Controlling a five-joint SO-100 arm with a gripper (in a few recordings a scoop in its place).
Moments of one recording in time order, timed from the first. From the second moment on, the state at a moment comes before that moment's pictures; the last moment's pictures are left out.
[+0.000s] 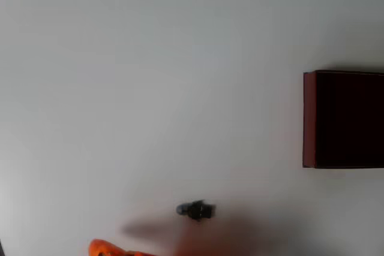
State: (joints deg) arm -67.4 195.3 173.6 76.6 -5.6
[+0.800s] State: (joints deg) arm -71.3 195.2 173.5 76.5 -6.2
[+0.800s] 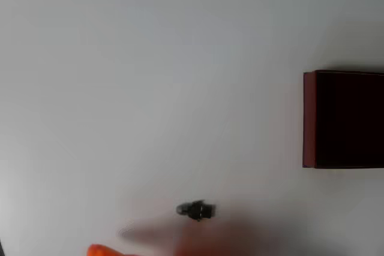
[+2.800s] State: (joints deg) arm -70.6 194.6 177.4 45.4 44.6
